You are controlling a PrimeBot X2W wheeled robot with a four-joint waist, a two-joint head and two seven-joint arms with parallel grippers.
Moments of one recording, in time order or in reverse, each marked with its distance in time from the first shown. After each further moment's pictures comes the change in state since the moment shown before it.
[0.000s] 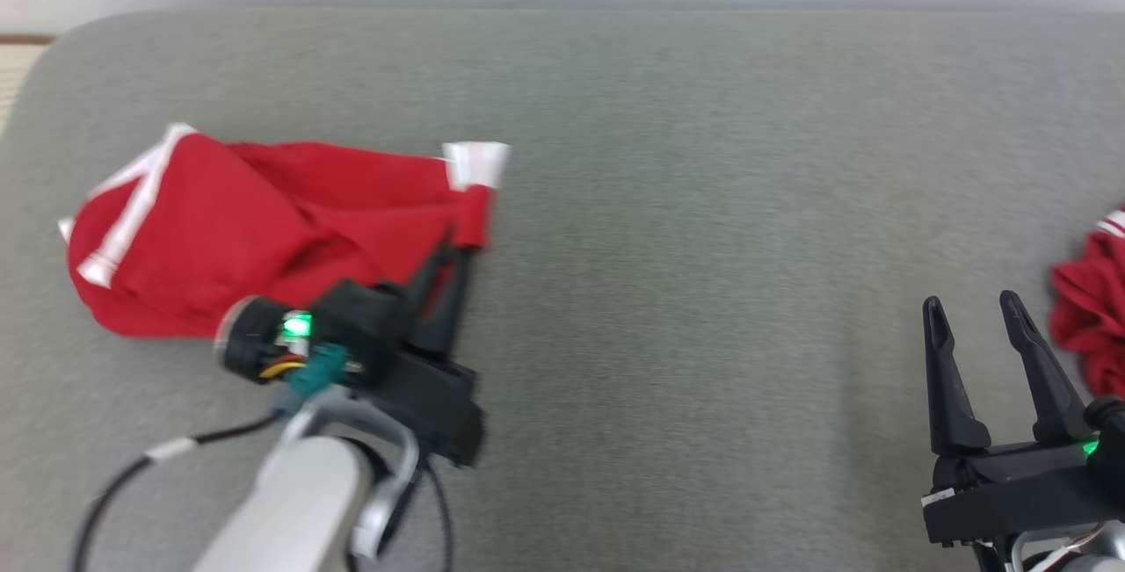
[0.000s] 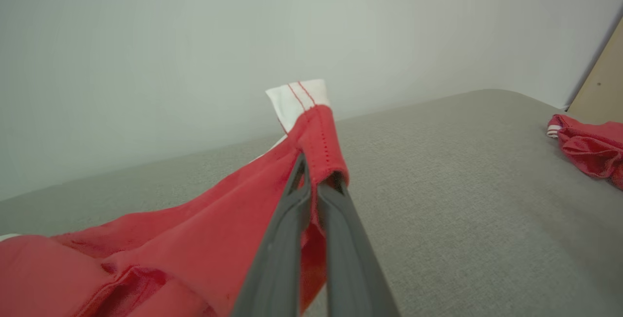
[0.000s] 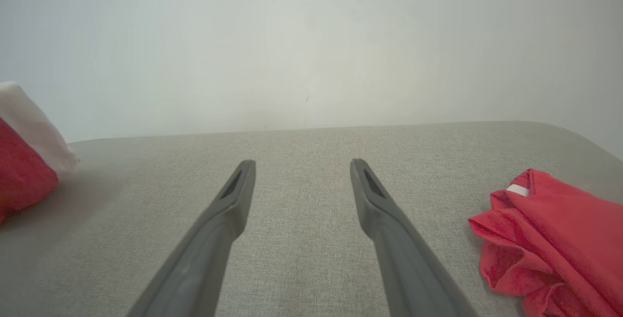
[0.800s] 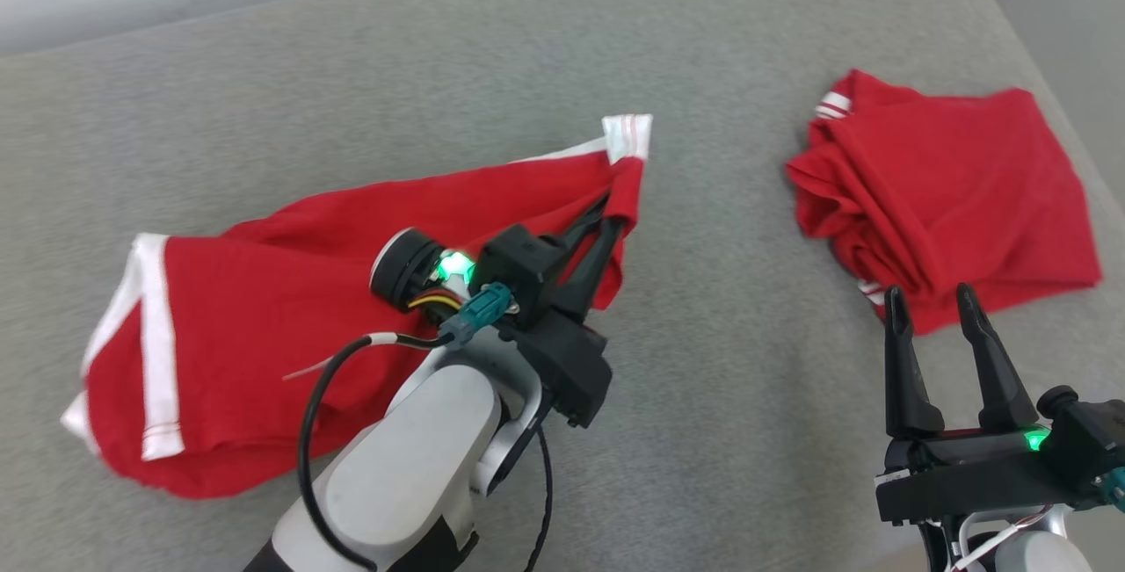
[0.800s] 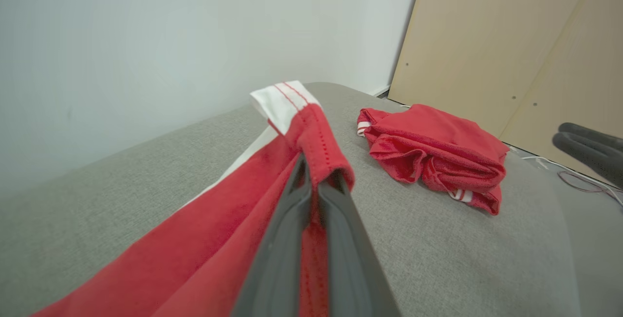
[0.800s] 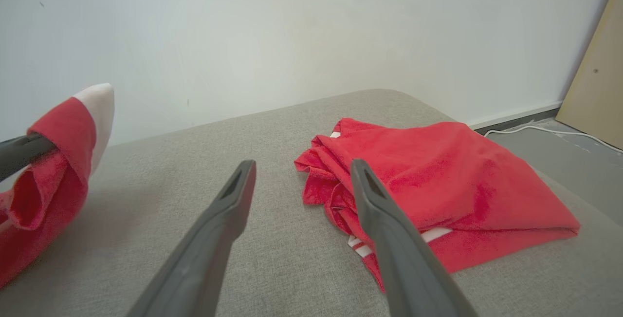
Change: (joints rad) left arm -0.245 -0.176 -0.209 0.298 -0.019 -0.053 -0.073; right arm -0.078 0.067 0.033 0.150 0.036 0.000 -0.114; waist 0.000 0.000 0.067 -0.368
